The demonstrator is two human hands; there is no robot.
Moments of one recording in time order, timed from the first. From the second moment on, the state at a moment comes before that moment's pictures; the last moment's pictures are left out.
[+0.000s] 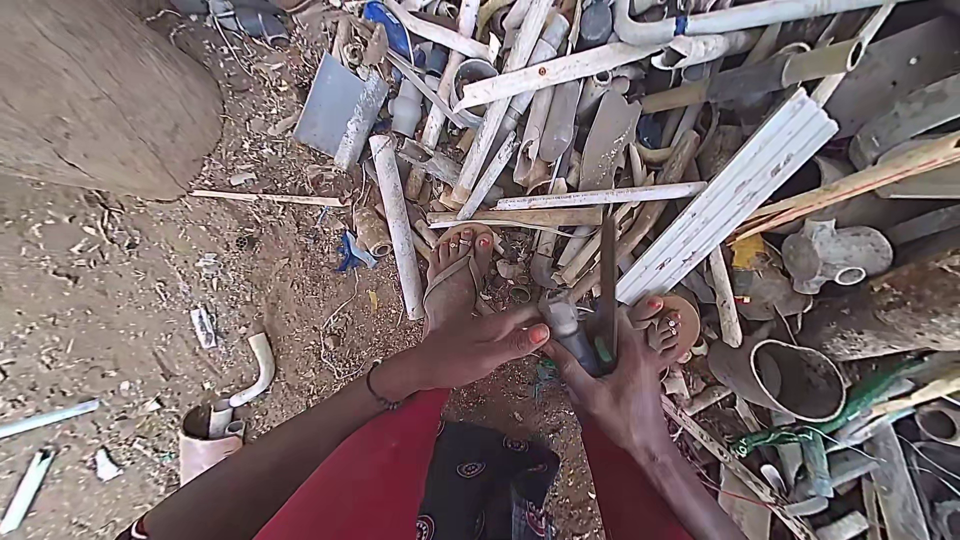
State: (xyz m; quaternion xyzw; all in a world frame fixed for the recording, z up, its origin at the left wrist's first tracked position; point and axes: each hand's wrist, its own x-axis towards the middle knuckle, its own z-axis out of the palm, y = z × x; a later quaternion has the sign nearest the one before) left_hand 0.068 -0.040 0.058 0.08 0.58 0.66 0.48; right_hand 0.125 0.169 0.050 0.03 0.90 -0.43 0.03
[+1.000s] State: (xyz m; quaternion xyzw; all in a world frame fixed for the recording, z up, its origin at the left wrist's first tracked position) left_hand 0.070 -0.060 0.055 0.13 0.71 0.69 0.09; right_hand 0.135 0.227 0.132 0.02 0.66 -0.62 0.43
